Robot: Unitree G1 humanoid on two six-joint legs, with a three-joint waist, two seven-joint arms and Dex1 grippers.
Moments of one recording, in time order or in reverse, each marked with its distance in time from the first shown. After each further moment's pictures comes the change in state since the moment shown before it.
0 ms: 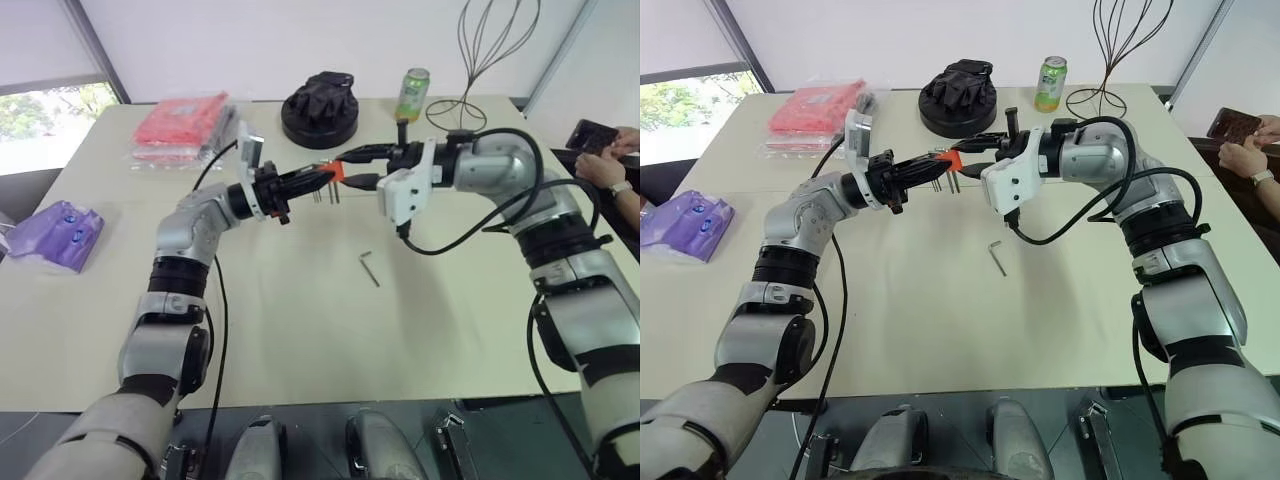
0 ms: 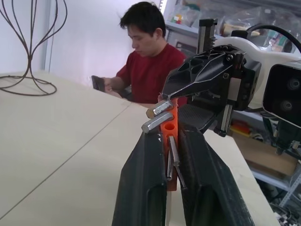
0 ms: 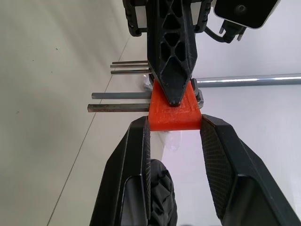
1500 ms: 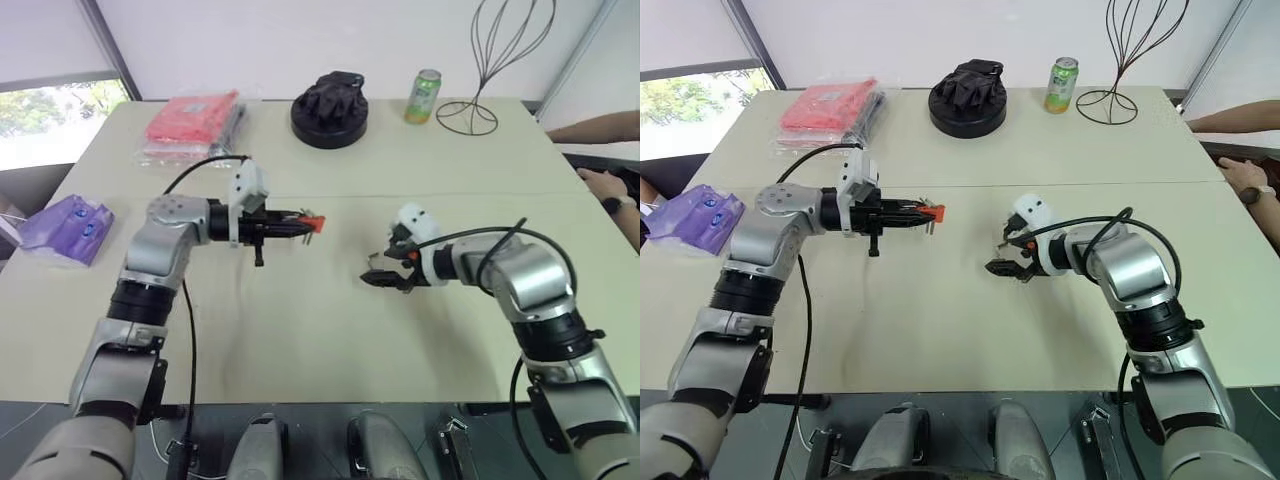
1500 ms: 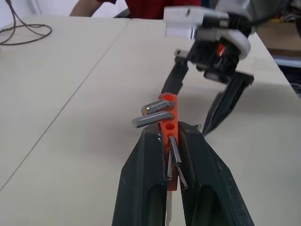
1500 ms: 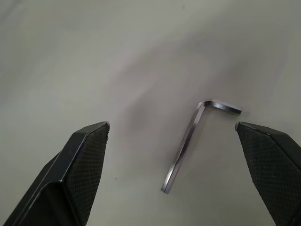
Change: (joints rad) left arm 0.180 0.206 -0.174 -0.315 0.168 -0.088 -0.061; right arm 0.477 0.084 -0.165 -0.728 0.523 2.054 -0.038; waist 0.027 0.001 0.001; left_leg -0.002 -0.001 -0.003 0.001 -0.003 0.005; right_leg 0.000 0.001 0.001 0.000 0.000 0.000
